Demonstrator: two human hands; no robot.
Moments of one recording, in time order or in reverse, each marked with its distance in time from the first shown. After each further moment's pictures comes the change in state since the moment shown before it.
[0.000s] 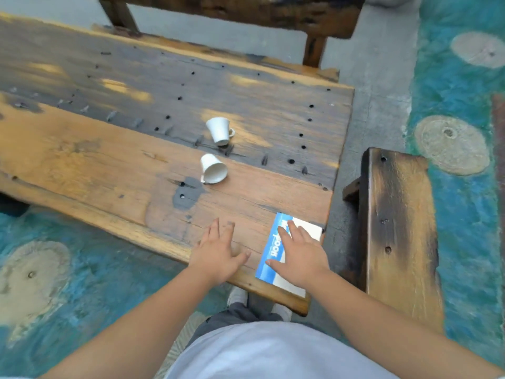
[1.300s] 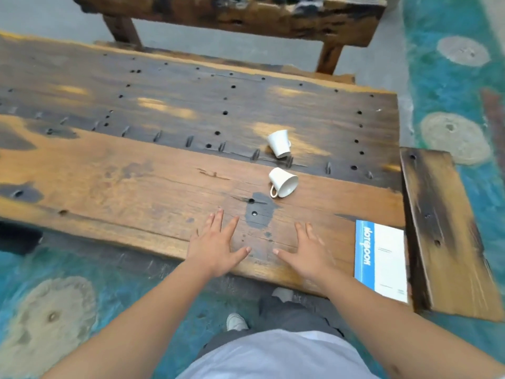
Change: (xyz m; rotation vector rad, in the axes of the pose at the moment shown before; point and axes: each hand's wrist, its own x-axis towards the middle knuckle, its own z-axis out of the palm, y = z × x) left_hand 0.059 -0.247 -0.119 0.198 0.042 0.207; right_hand 0.093 -0.238 0.010 0.361 0.006 0.377
